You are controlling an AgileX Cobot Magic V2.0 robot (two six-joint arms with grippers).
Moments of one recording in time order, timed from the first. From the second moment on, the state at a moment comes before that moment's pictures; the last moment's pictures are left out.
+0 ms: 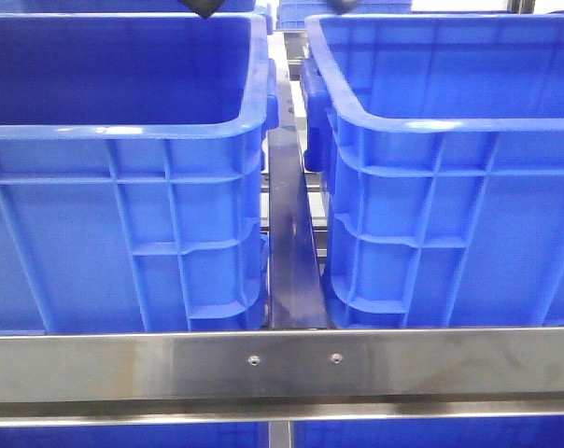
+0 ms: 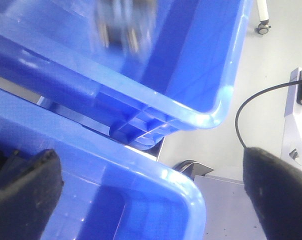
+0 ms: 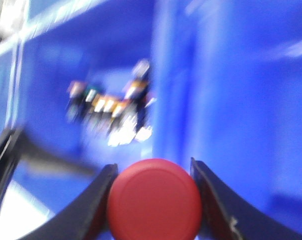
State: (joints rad) left arm -0.40 1.63 -1.59 -0.65 1.24 0.83; right arm 0.14 1.45 -1.31 0.89 0.80 -0.18
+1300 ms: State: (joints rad) left arm -0.40 1.63 -1.59 -0.65 1.24 0.81; right arm 0.07 1.83 -1.31 0.79 0.18 -0.83
